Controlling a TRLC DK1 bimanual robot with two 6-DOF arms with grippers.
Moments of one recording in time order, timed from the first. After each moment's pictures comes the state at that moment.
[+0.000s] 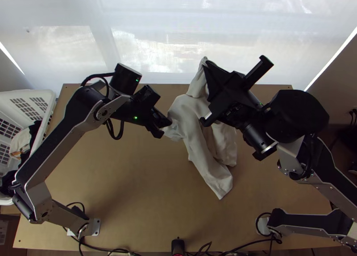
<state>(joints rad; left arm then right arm) -0.61 1.63 1.94 -1.12 0.46 0.12 1.01 1.32 1.76 -0.27 0.46 -0.92</state>
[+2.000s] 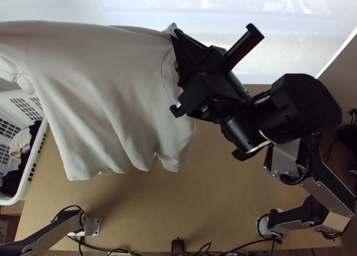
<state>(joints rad) 0.14 1.15 2.22 -0.77 0.05 0.03 1.18 1.60 2.26 -0.29 0.53 -1.07</state>
